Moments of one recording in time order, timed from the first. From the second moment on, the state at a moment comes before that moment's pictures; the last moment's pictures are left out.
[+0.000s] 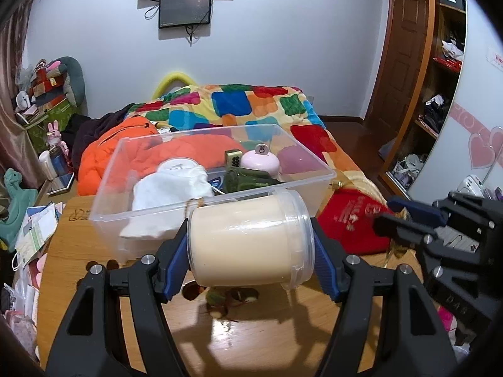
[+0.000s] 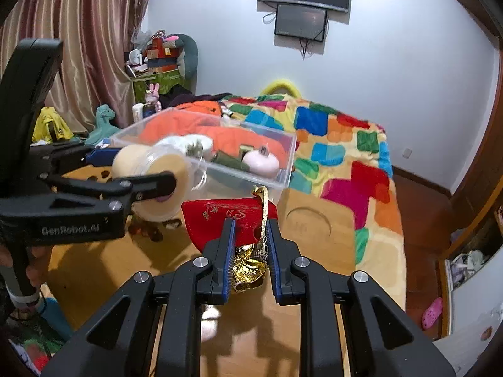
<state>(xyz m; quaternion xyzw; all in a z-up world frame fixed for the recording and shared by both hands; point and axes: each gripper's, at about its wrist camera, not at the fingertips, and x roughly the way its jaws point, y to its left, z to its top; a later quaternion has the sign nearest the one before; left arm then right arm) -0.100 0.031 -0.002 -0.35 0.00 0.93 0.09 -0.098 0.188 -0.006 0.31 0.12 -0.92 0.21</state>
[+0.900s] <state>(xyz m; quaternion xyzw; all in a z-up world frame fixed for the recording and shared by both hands) -0.131 -0.027 0.030 -0.32 -0.01 0.95 0.07 -0.161 0.140 0.053 0.26 0.13 -0.93 0.22</state>
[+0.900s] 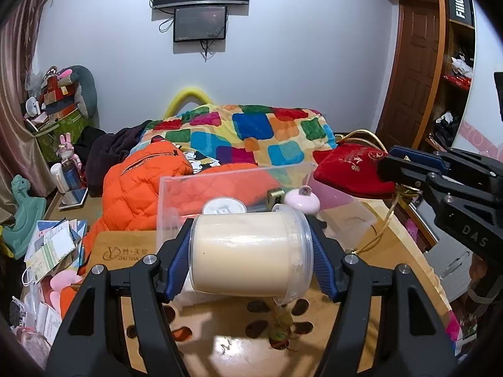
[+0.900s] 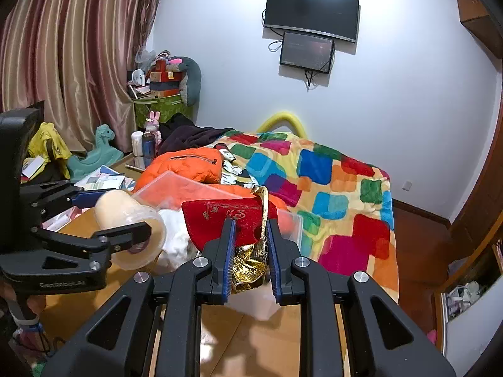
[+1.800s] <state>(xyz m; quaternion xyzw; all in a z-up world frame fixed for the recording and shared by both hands) -0.223 -0.049 0.017 -0.35 0.01 0.94 0.05 -0.249 0.103 -0.005 0.32 0.11 -0.91 0.25</state>
